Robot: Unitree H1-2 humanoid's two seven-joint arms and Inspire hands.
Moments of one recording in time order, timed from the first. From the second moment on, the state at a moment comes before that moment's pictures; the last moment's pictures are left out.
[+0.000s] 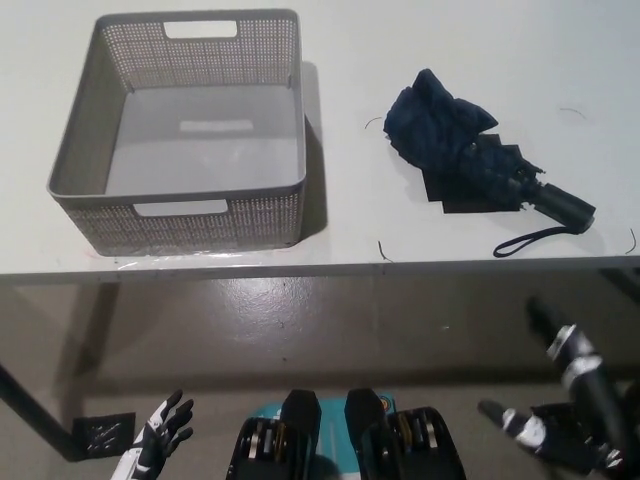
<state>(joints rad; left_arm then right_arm) 0.24 0.16 -0.01 0.04 -0.07 -0.32 -0.15 0.10 -0.18 0.02 -0.32 -0.07 -0.18 0.15</state>
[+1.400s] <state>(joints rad) 0.27 0.15 -0.01 0.04 -0.06 -0.33 -0.15 -1.11 -0.38 0.38 0.88 -0.39 0.36 0.33</state>
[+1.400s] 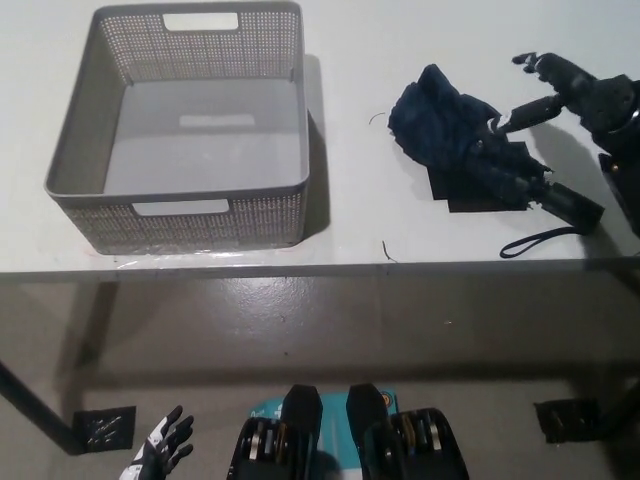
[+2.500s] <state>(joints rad) 0.29 0.15 -0.03 0.01 -0.05 -0.33 -0.15 -1.07 -0.26 0.48 1.29 -0.48 0.13 -0.01</state>
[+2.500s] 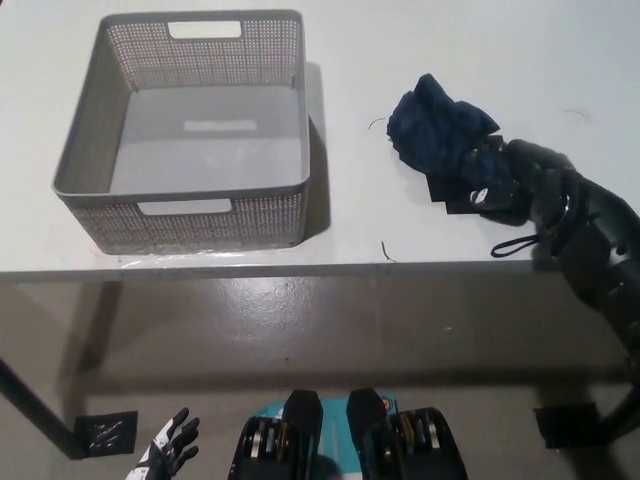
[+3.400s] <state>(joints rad) 0.29 0.16 -0.03 0.01 -0.05 -0.33 -0.16 -1.02 -0.21 0.29 0.83 -0.45 0.03 -0.25</state>
